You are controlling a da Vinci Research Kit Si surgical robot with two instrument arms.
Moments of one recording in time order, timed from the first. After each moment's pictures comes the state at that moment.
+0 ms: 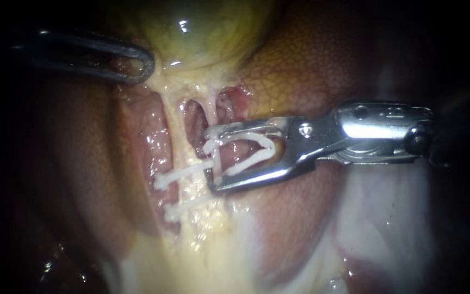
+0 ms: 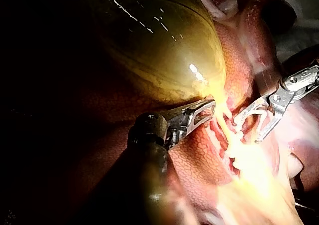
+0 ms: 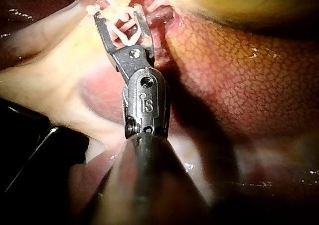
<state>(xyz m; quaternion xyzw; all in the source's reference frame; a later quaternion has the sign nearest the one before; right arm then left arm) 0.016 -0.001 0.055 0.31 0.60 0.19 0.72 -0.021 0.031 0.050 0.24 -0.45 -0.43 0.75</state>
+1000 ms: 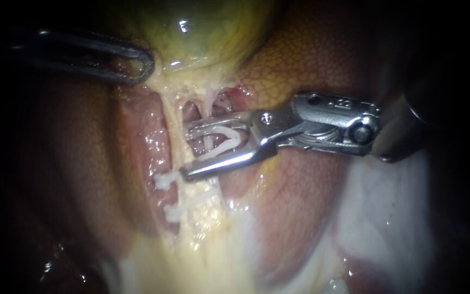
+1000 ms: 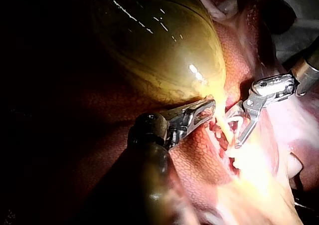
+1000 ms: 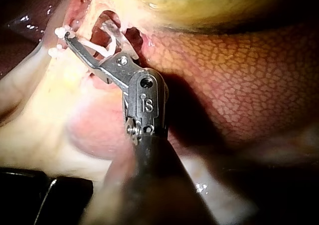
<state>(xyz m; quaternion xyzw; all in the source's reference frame) 0.021 0.001 0.060 0.39 0.62 0.20 0.65 -0.021 0.031 0.050 0.24 -0.45 -0.43 0.75</state>
